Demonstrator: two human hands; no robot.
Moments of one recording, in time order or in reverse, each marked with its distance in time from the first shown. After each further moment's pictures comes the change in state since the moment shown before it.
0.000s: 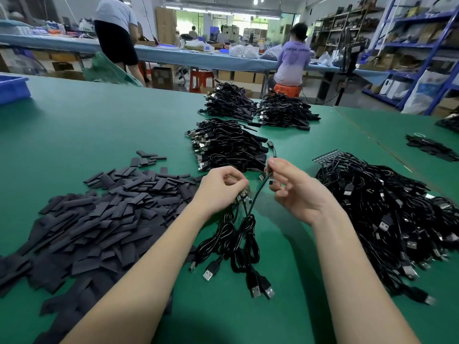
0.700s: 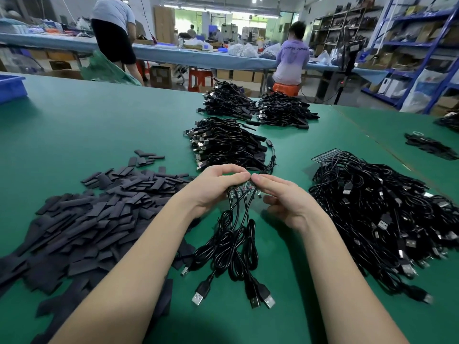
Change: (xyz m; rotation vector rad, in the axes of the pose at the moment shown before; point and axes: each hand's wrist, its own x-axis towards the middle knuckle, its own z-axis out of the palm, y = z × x) left_hand -0.004 0.011 -0.018 -0.388 -0.285 -0.127; right_hand 0.012 0.027 -0.003 -0.395 0.080 0.066
